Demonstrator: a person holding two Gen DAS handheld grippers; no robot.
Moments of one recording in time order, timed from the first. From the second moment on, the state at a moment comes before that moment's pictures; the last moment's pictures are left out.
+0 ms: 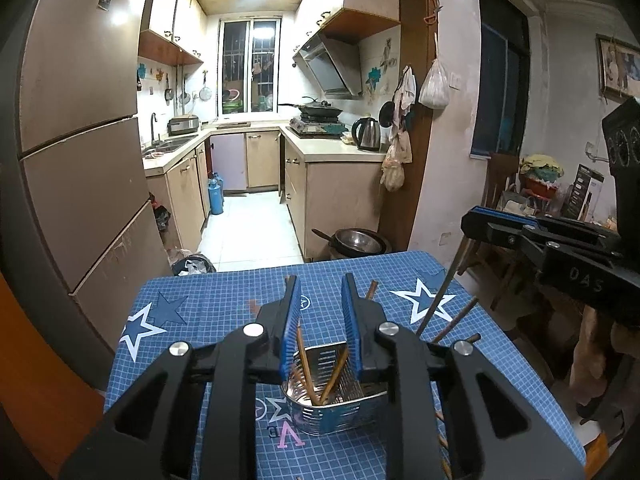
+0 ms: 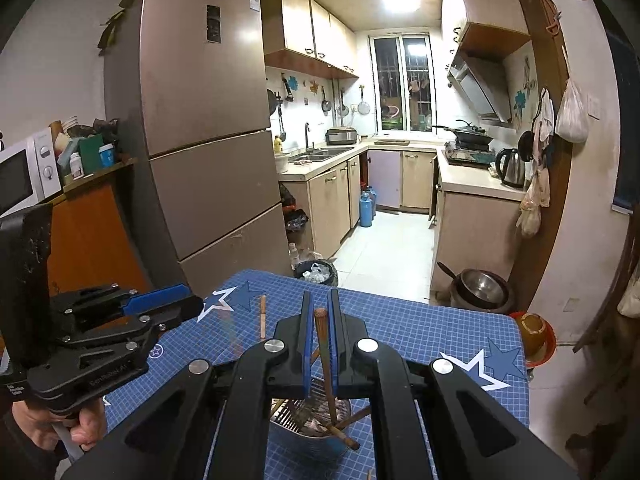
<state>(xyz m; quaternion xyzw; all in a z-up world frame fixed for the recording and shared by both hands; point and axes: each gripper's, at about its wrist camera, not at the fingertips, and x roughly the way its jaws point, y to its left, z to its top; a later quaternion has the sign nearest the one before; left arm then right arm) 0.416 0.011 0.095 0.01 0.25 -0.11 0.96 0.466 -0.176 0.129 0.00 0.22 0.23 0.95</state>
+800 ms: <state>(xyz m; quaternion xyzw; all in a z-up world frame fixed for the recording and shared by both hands) 0.305 0.003 0.131 0.04 0.18 -0.09 0.98 0.345 -0.226 0.163 0.01 0.15 0.24 0.96</state>
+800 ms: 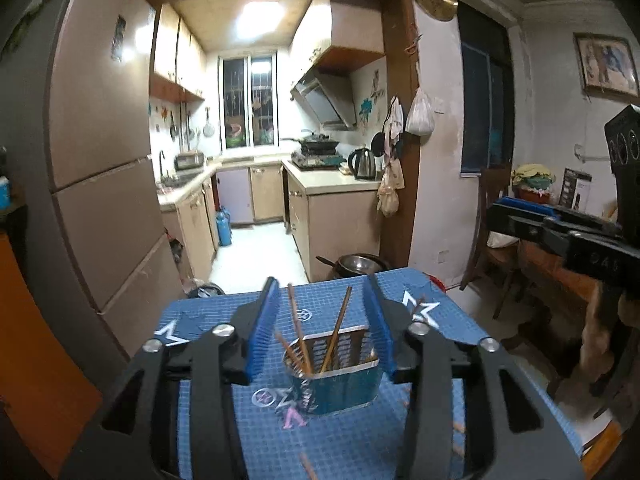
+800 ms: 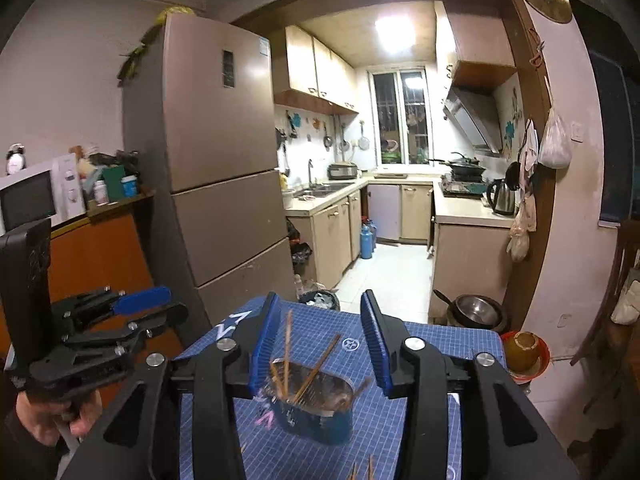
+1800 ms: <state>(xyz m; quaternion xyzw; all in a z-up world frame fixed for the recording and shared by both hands) 0.171 0.033 -0.139 0.03 0.37 -0.10 0.92 0.220 -0.256 -0.136 -0.05 0.38 0.18 0.90</state>
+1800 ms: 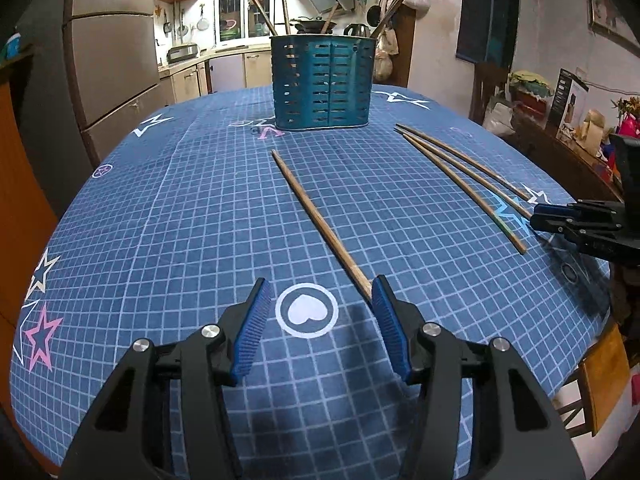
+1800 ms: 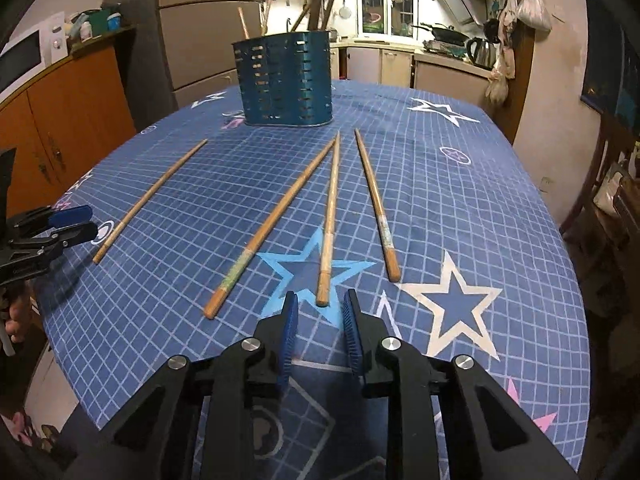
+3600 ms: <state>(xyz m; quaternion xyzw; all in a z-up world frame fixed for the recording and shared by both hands) 0.141 0.002 -0.133 0.04 0.32 -0.09 0.94 0.186 -0.242 -0.091 -0.07 0.30 0.16 0.94</state>
